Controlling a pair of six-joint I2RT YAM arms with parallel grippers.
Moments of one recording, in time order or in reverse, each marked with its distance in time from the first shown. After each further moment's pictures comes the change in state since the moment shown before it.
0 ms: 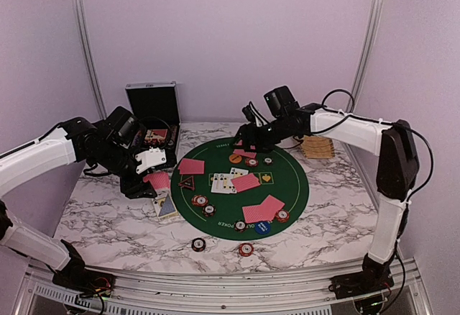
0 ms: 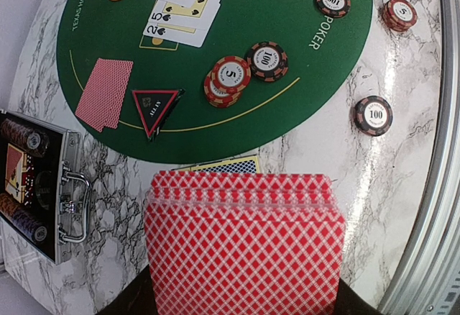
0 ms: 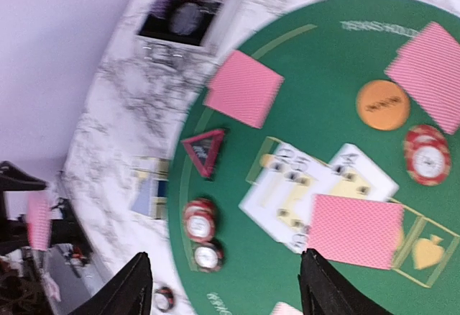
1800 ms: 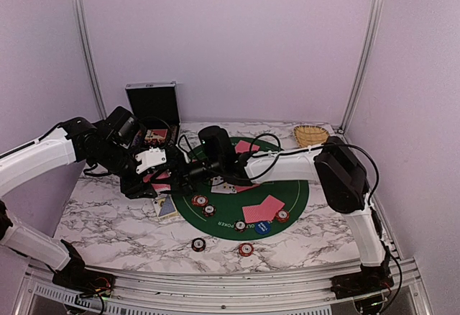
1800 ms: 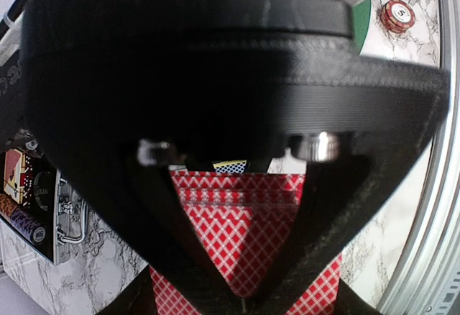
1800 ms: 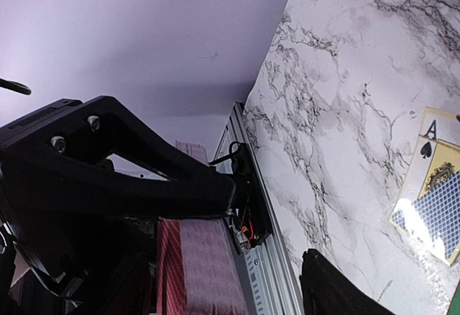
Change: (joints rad) left arm 0.000 0.000 0.000 0.000 0.007 -0.003; right arm 0.380 0.341 0.084 0.782 -0.404 0.678
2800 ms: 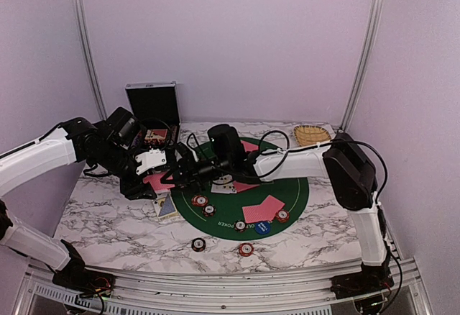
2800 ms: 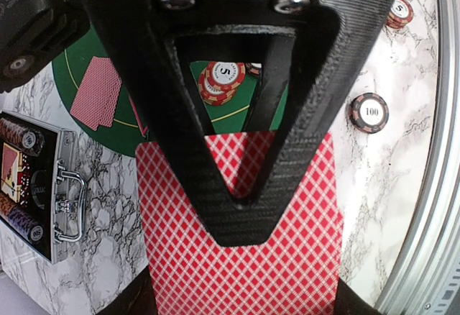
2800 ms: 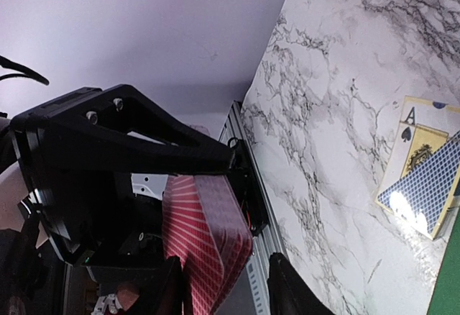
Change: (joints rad) left arm 0.000 0.000 0.000 -0.011 -0.003 0.001; right arm -0.041 -0.067 -0.101 0.006 -0.020 -0.037
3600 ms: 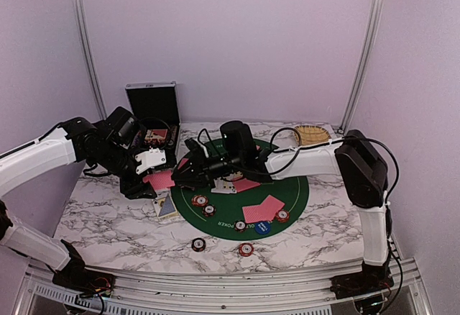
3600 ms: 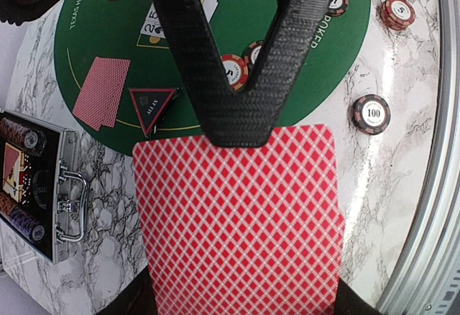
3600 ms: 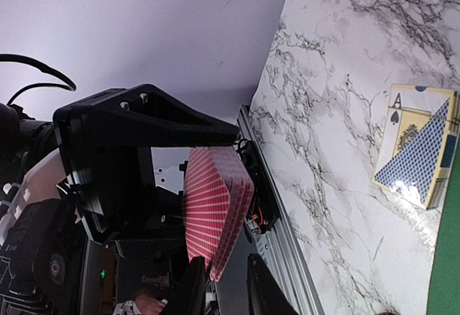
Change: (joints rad) left arm 0.000 0.000 0.000 0.004 0.000 0.000; right arm -0.033 -0.092 -0.116 0.064 -0.009 0.083
